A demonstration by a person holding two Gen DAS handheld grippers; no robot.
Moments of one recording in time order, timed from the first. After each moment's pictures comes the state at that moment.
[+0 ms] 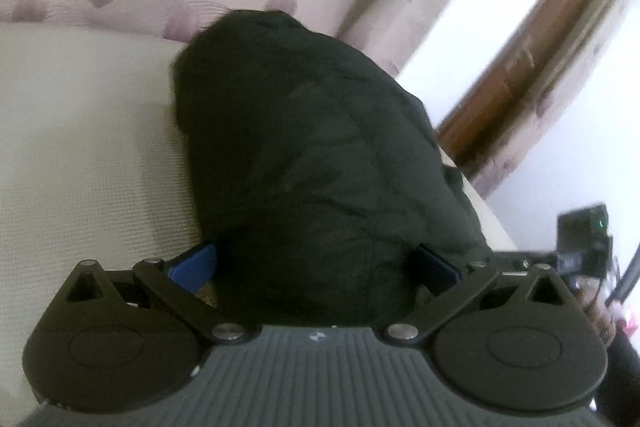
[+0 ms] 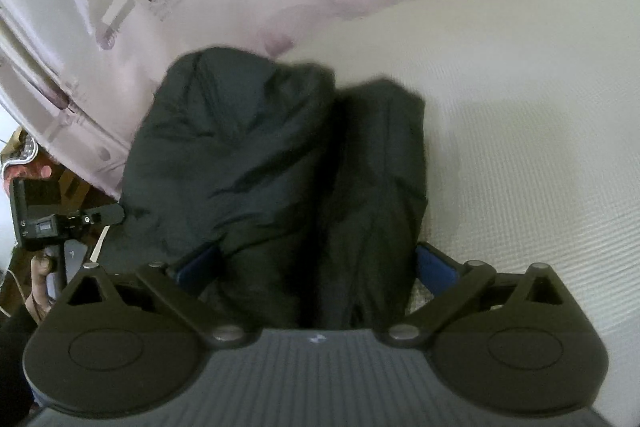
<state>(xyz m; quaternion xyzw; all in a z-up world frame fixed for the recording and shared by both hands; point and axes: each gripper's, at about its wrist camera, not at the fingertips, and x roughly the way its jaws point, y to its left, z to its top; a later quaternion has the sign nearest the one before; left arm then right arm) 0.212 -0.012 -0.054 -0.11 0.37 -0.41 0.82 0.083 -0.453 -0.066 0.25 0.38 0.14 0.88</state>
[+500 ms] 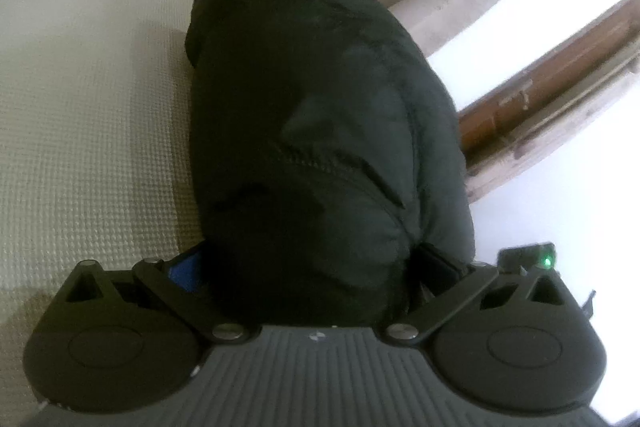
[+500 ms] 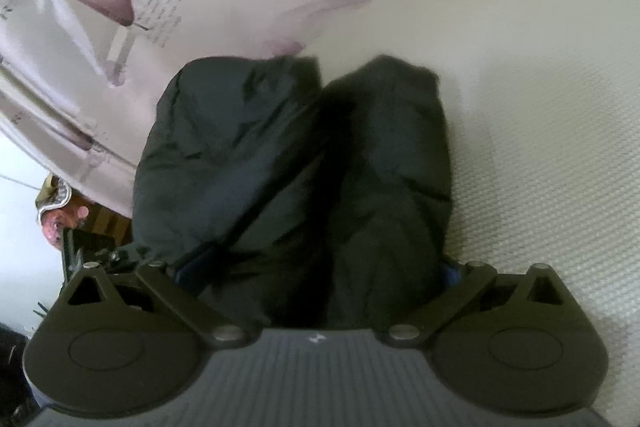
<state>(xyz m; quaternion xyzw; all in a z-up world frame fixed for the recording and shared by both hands) 0.233 -0.020 -0.099 -0.22 0.43 -0.42 0.77 0.112 -0.460 -0.095 0.35 0.37 0.18 0.84</state>
